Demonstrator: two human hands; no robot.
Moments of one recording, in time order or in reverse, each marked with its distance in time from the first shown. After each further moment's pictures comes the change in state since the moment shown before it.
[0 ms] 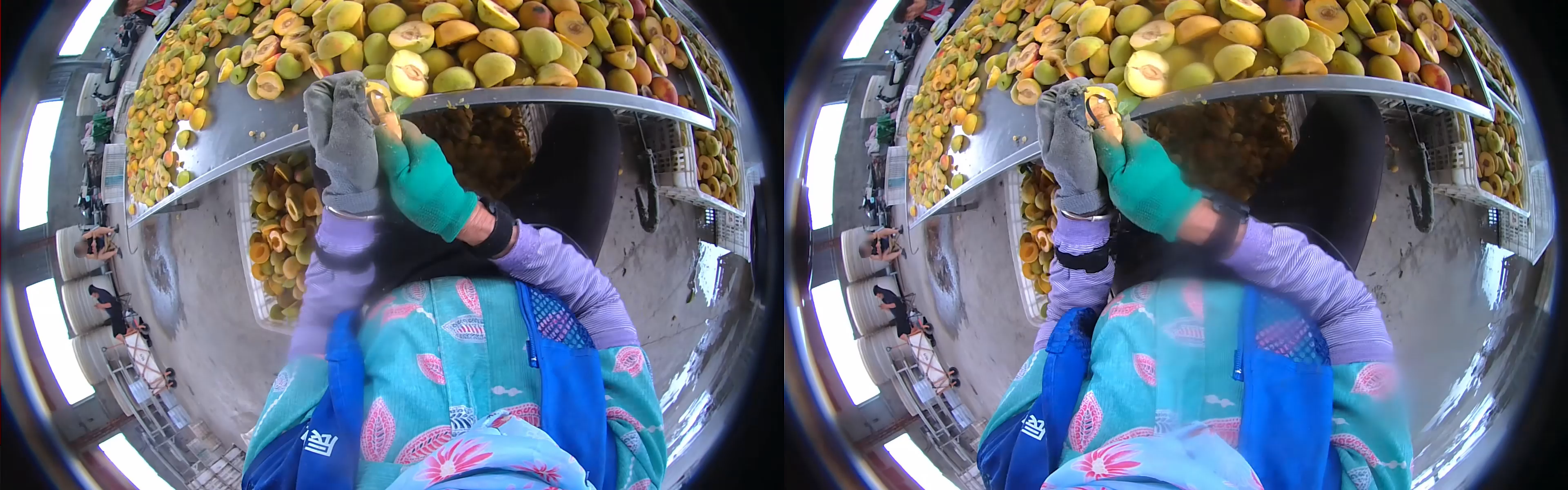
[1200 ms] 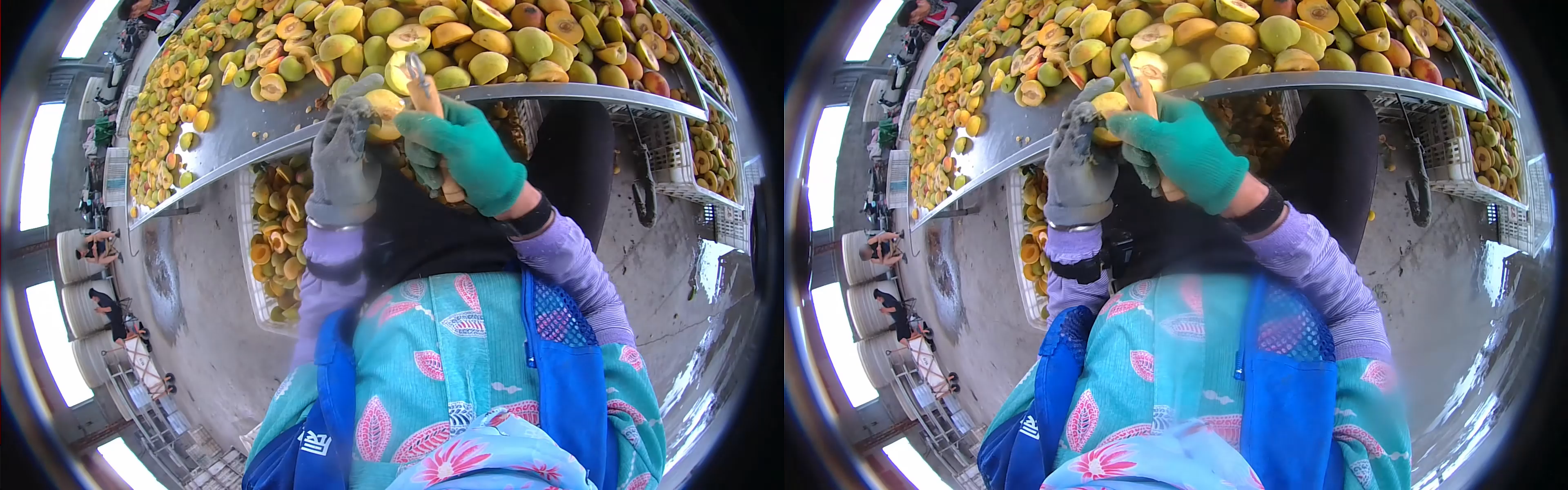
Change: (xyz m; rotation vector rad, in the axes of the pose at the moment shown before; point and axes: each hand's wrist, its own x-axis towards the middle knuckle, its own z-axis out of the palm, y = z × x) left_hand -0.020 0.018 -0.020 -0.241 -0.272 -0.188; right_hand 0.001 -0.040 -0.057 0.571 -0.310 0.272
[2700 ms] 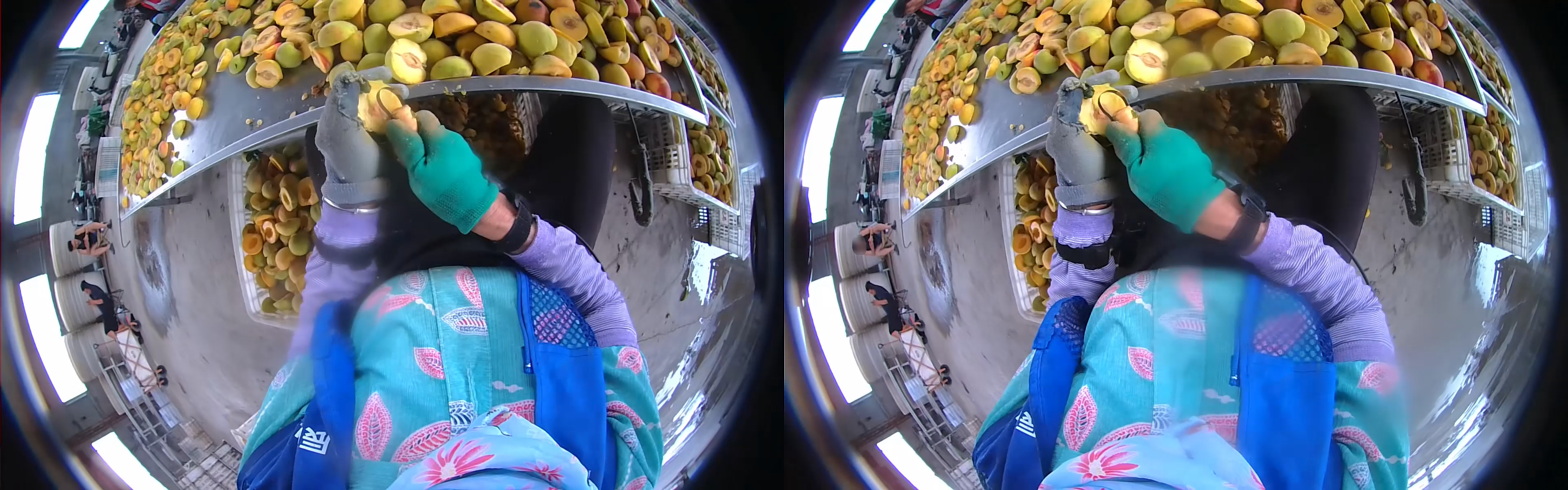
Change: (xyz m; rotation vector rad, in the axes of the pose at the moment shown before) left_hand 0.009 -0.016 0.013 -0.178 0.189 -0.144; right_hand 0.001 0.053 0.015 -0.882 0.398 -0.350
